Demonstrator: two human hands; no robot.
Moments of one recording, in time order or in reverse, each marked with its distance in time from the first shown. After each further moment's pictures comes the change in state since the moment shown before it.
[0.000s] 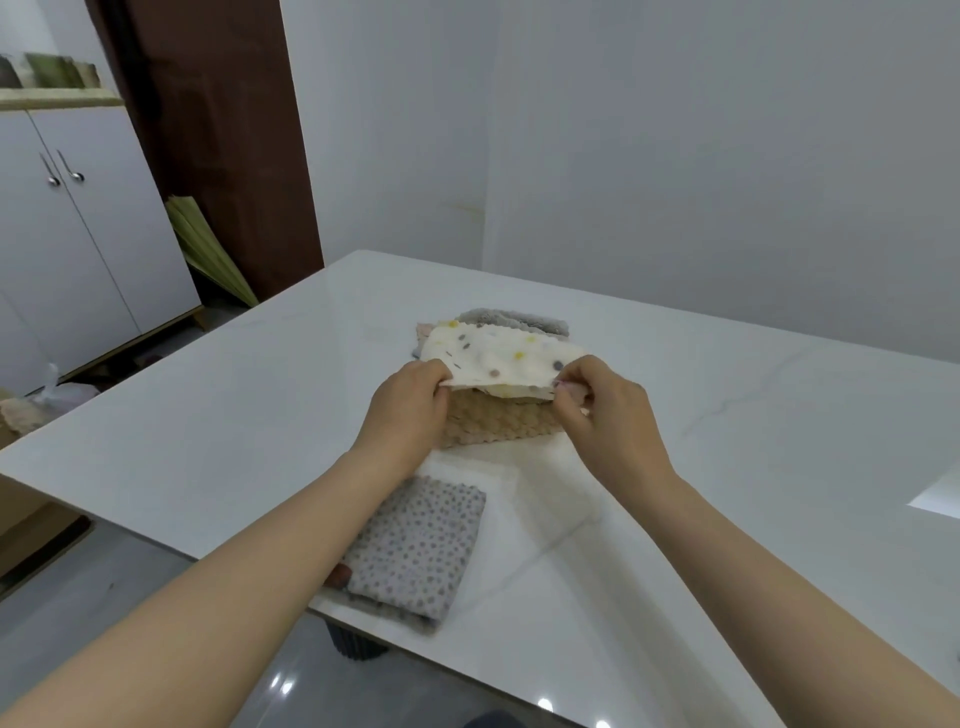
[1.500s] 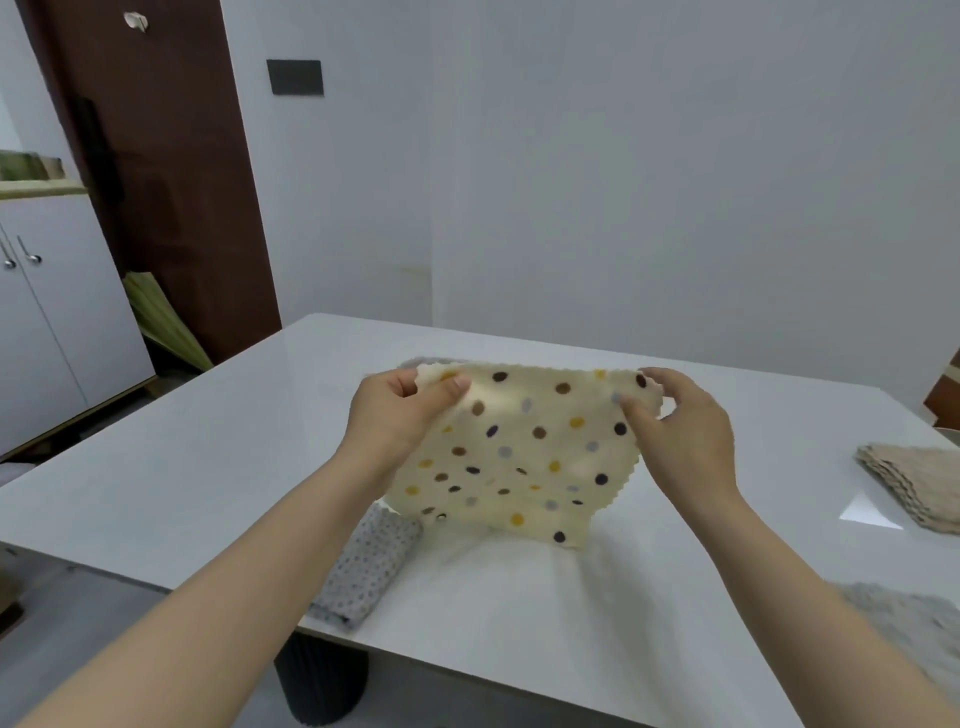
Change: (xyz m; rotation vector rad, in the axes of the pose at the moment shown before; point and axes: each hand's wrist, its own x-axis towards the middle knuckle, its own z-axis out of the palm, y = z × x) left_hand -0.053 0.131 -0.062 -0.947 -0.051 -0.282; right_hand -0.056 0.009 -0.140 0.036 0.358 0.271
